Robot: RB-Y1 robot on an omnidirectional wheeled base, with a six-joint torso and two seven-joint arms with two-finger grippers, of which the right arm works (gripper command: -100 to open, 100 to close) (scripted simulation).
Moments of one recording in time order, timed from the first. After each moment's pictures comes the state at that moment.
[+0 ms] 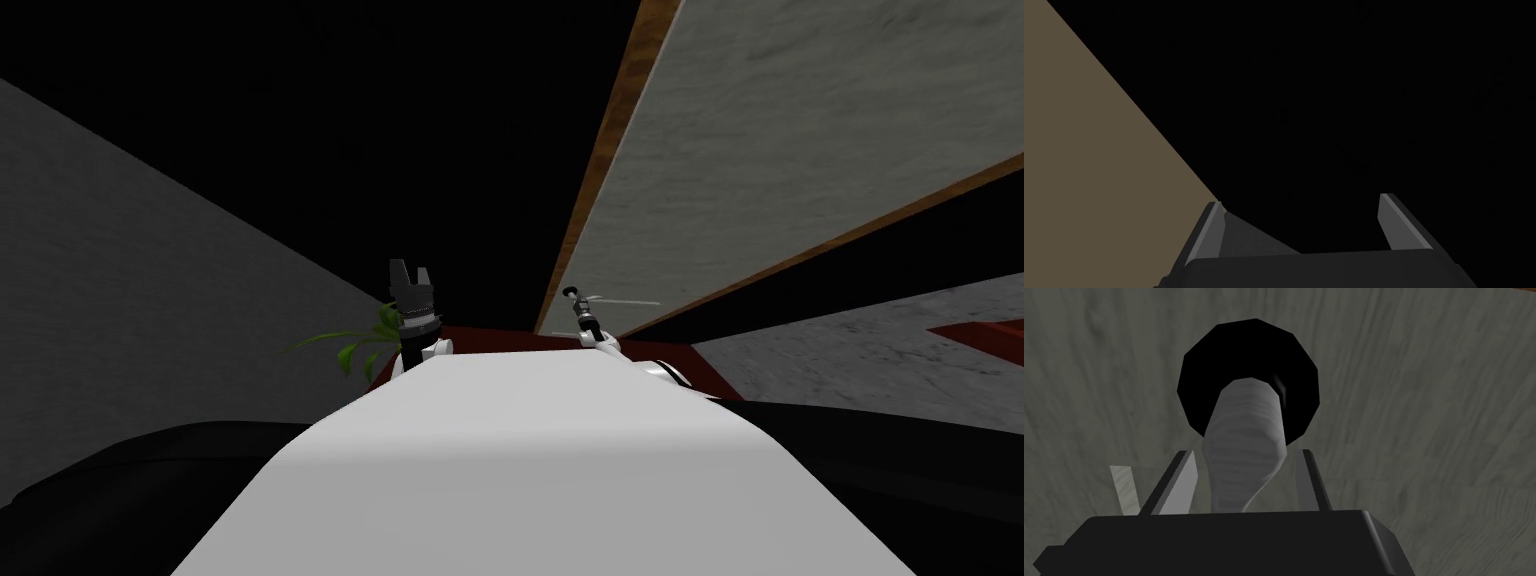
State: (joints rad) arm -0.19 -0.39 0.02 -0.57 -0.15 -0.78 -0.18
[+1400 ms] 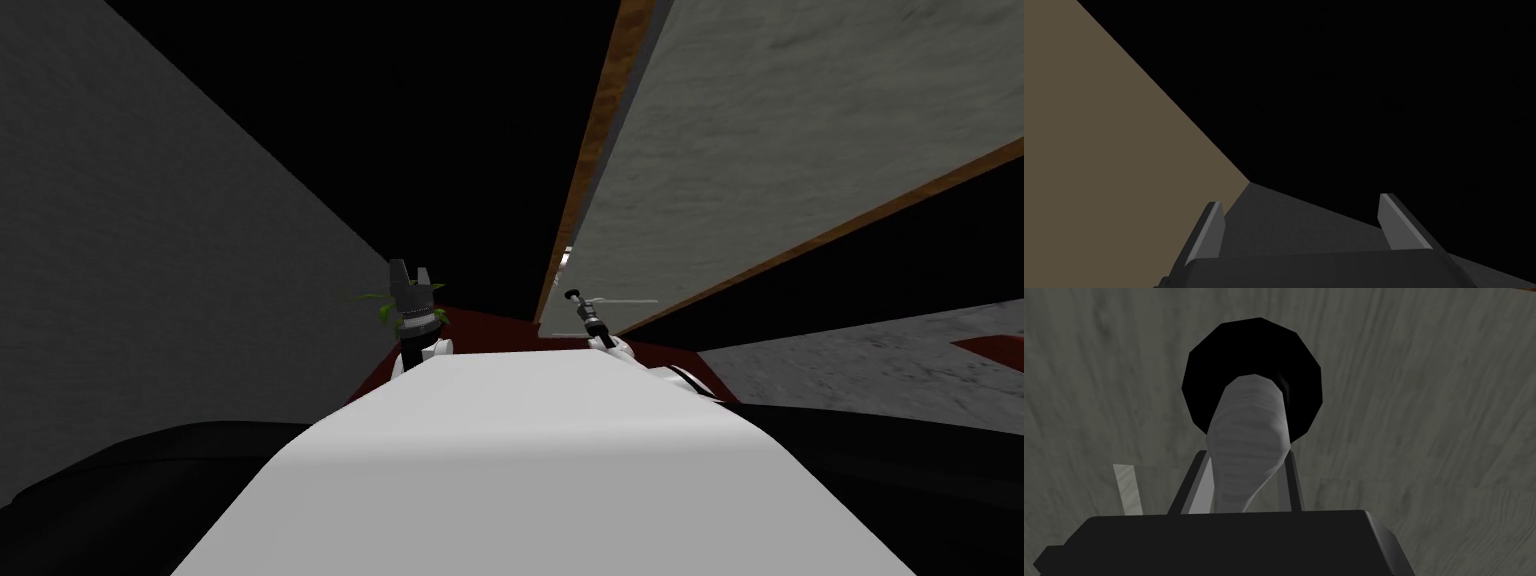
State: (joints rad) arm -0.13 -0.48 0.10 -0.58 -0.12 -0.86 -0.31
